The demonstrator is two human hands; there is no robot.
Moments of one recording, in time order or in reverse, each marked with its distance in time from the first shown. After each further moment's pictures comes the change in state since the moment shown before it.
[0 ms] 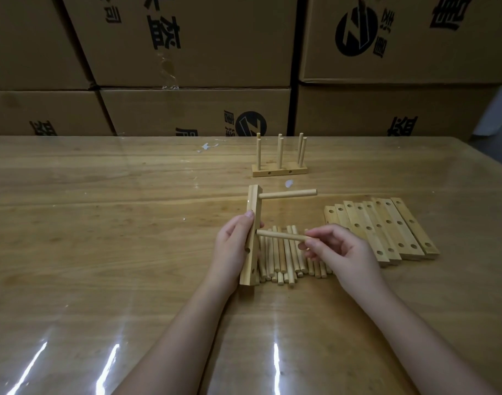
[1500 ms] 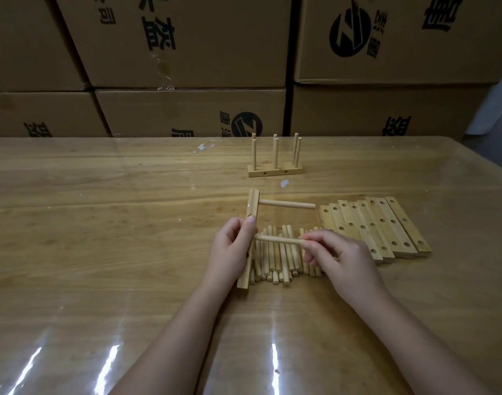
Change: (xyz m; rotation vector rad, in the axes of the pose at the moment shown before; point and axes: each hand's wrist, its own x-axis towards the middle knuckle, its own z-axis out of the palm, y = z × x) left_hand 0.001 -0.010 -0.002 0.249 0.016 0.097; right_hand -0.006 -0.004 -0.004 -0.415 0.012 -0.280
